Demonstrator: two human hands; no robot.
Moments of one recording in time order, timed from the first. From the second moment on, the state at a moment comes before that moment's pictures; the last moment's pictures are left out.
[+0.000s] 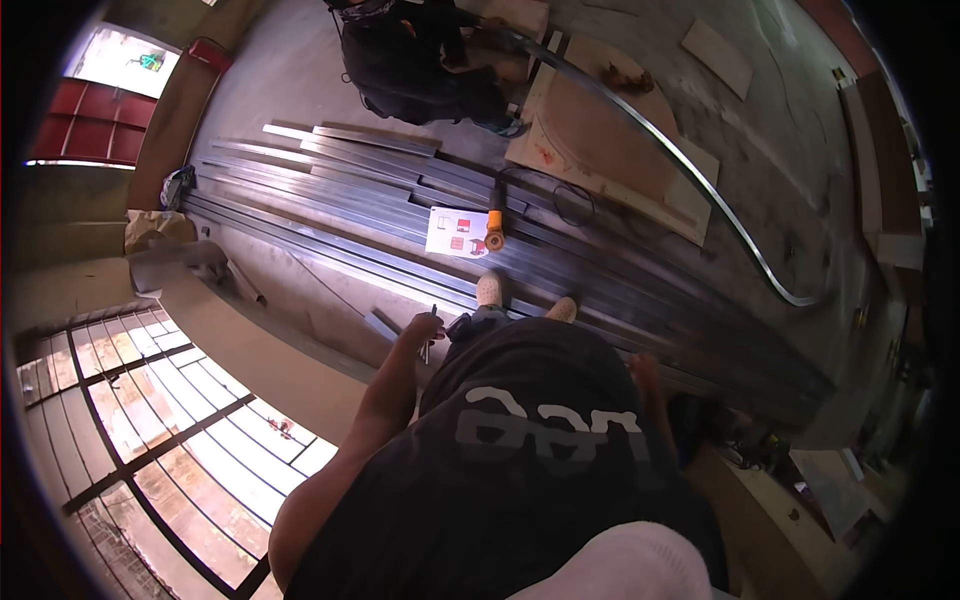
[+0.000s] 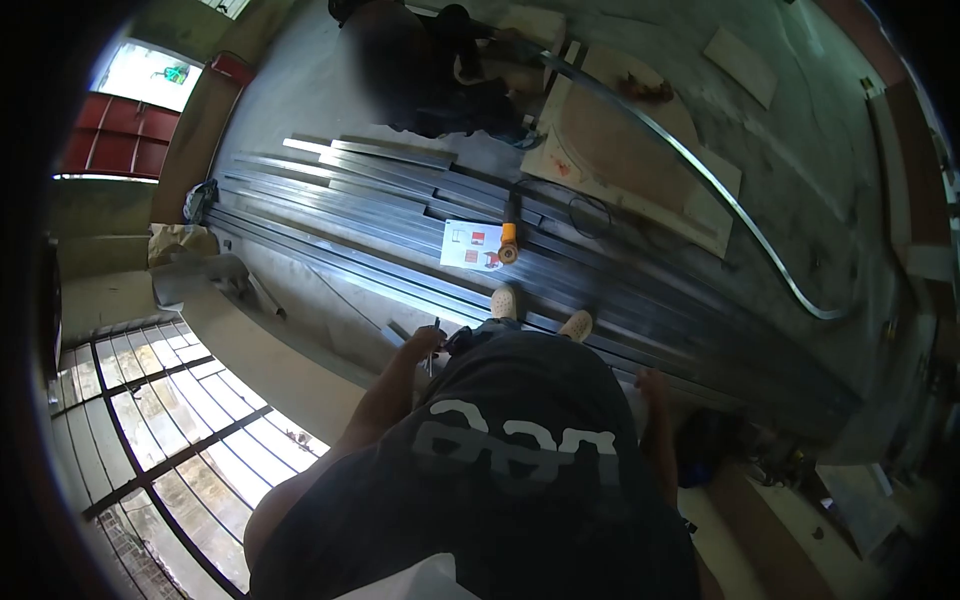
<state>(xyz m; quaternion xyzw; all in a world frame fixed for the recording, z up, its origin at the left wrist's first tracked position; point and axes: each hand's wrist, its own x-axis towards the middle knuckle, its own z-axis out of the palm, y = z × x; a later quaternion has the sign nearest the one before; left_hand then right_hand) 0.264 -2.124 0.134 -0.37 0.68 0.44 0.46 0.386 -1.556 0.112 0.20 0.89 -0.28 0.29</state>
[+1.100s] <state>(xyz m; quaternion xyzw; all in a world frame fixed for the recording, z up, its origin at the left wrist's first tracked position) 0.232 -2.097 0.114 -0.33 0.73 0.48 0.35 0.578 -1.303 0.222 0.70 0.59 -0.28 -0.28</state>
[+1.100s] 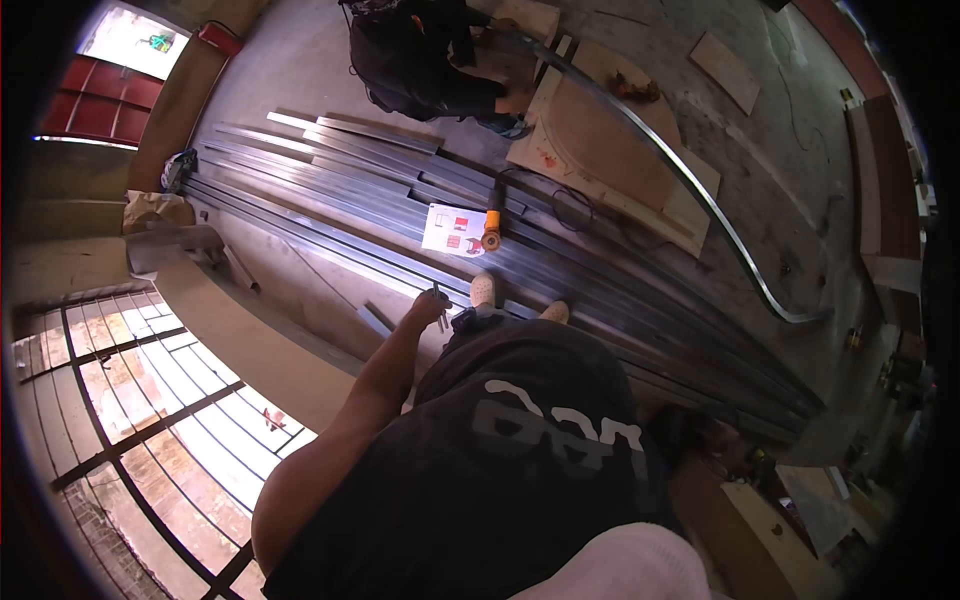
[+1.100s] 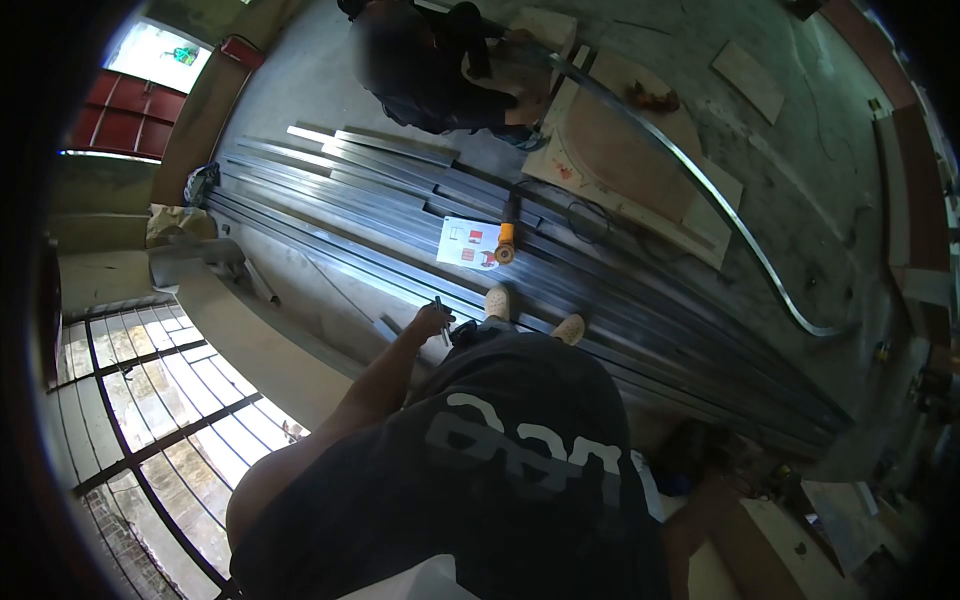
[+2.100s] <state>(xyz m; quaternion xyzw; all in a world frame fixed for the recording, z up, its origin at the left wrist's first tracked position) 0.269 -2.122 0.089 -0.33 0.69 0.53 0.38 0.465 -1.175 0.658 0.36 0.72 0.26 -0.53</state>
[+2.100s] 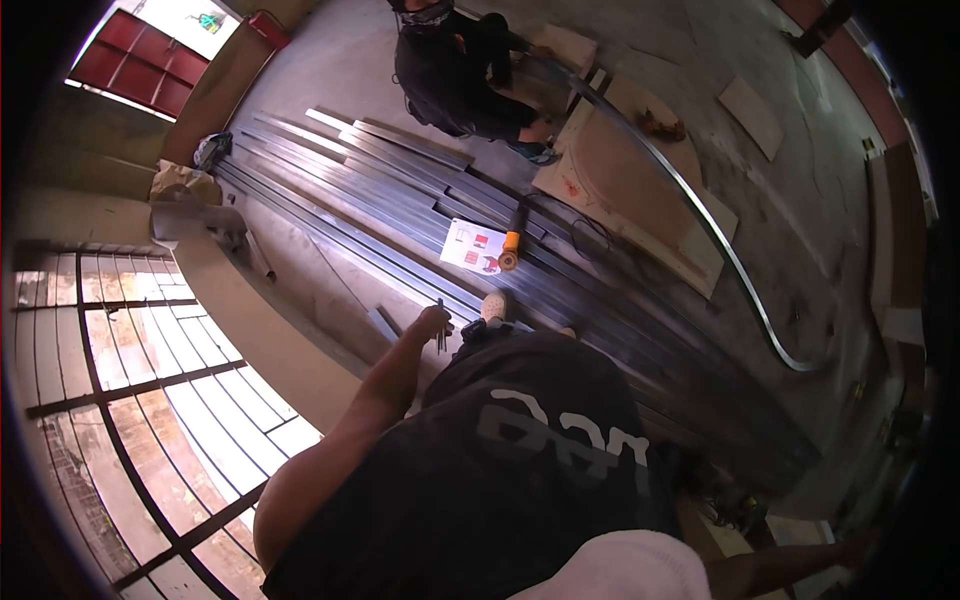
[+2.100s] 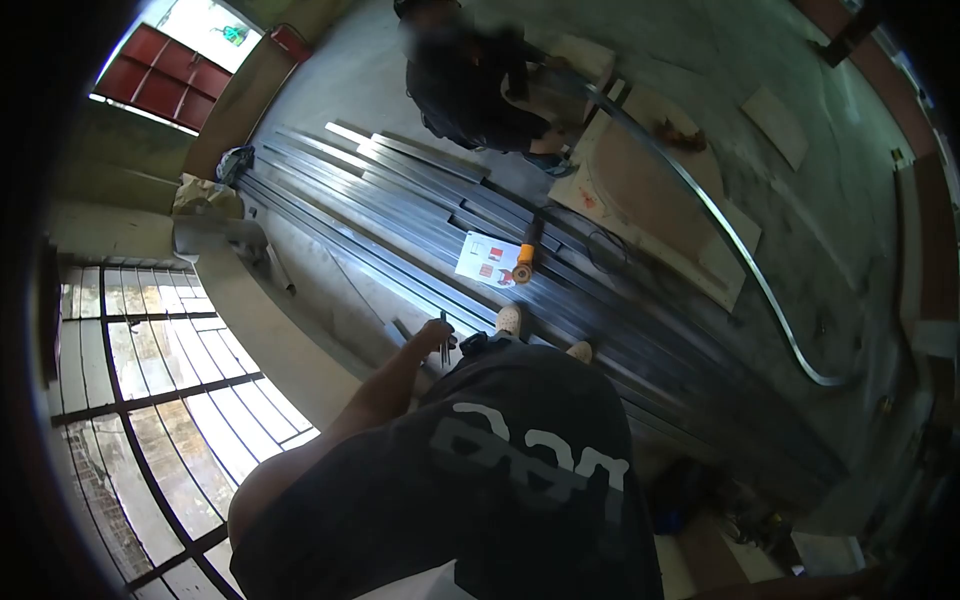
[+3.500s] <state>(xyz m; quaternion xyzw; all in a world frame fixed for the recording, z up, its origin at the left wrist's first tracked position) 0.227 -2.116 0.081 -0.35 0.70 0.49 0.39 0.499 -1.455 0.021 0.16 0.96 -0.10 0.19</state>
